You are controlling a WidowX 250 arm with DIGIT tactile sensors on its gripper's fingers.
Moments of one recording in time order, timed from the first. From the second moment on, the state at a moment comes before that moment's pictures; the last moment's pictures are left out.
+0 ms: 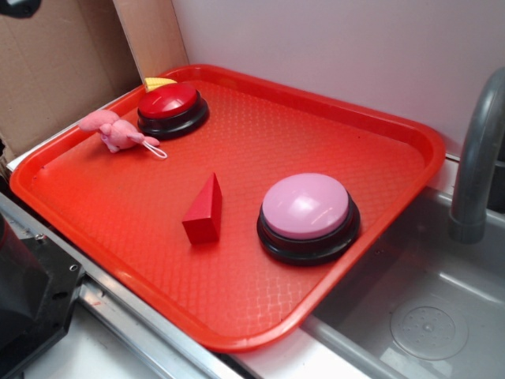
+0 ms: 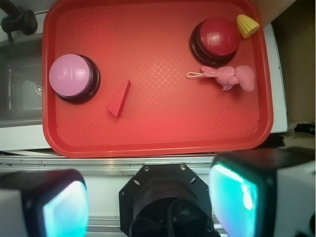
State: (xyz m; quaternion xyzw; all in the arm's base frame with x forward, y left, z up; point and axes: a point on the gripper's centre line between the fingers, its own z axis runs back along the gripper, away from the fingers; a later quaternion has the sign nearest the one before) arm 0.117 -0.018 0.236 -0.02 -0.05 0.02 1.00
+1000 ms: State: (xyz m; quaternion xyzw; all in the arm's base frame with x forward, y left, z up) arm 0.152 -0.048 0.171 -0.05 -0.03 0.19 0.98
